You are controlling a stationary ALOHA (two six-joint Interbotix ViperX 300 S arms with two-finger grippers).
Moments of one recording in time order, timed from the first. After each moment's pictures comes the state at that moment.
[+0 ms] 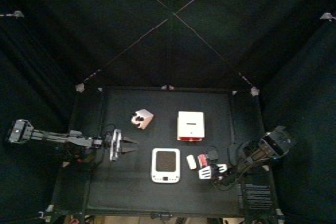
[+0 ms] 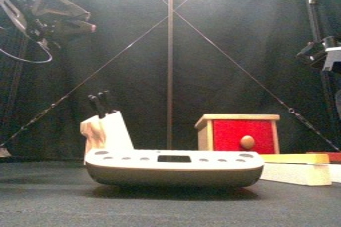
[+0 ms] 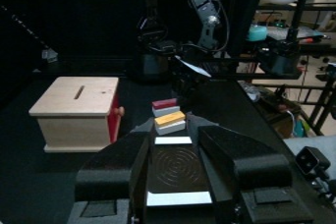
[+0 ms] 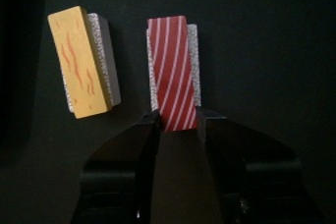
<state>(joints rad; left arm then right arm) -0.04 -0.76 1.24 -0.03 -0.48 0.01 0.62 -0.07 0.84 -0.59 0.91 2.41</state>
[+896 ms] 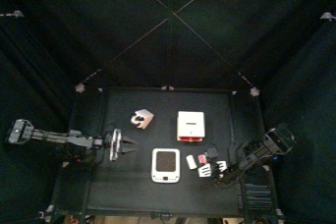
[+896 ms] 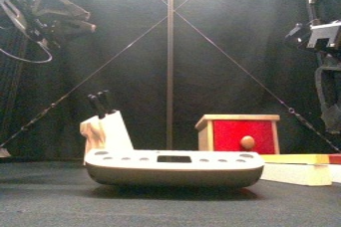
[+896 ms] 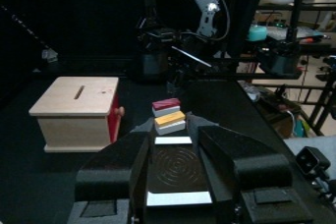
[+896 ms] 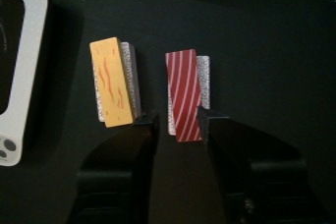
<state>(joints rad) -0.04 -0.76 1.24 -0.03 -0.48 0.01 0.58 -0.14 0.81 -0.63 1.00 2.31</state>
